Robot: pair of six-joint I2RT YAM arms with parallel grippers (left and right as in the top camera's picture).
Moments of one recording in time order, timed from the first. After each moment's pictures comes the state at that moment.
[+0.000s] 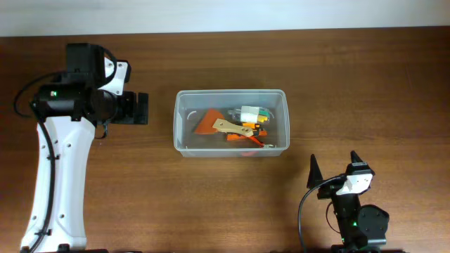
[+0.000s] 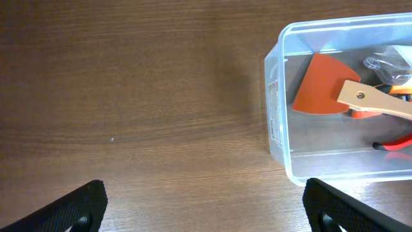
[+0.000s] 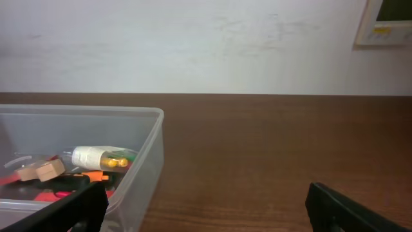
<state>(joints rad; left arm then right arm) 0.02 1.54 1.62 -1.21 0.05 0.09 0.00 0.01 0.01 -0.07 -0.08 0.01</state>
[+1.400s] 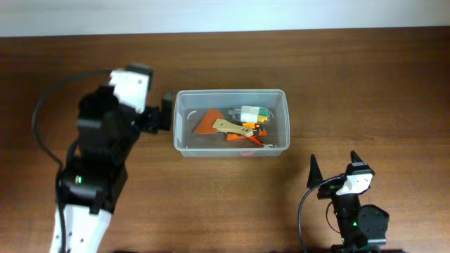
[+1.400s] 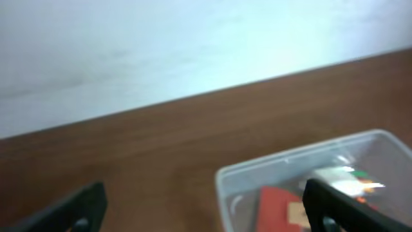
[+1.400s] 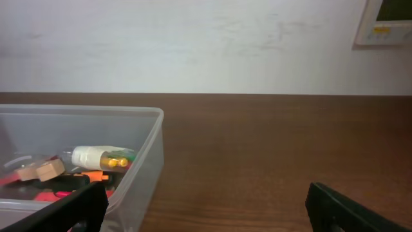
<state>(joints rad) -0.17 1.07 1.07 -0.39 0.02 0.09 0.00 0.01 0.01 -0.07 -0.08 0.01</state>
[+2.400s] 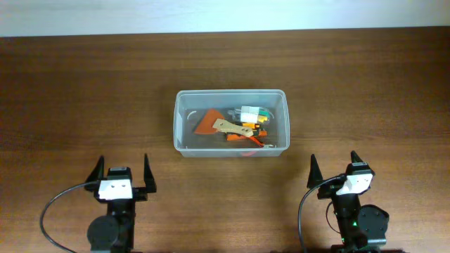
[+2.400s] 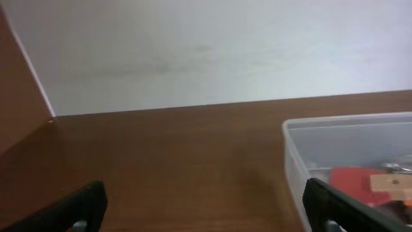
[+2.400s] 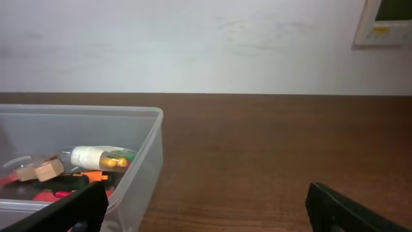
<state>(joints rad) -0.03 0.10 0.10 -0.05 -0.09 0.09 0.00 0.01 0.01 -0.07 -0.07 0.01</state>
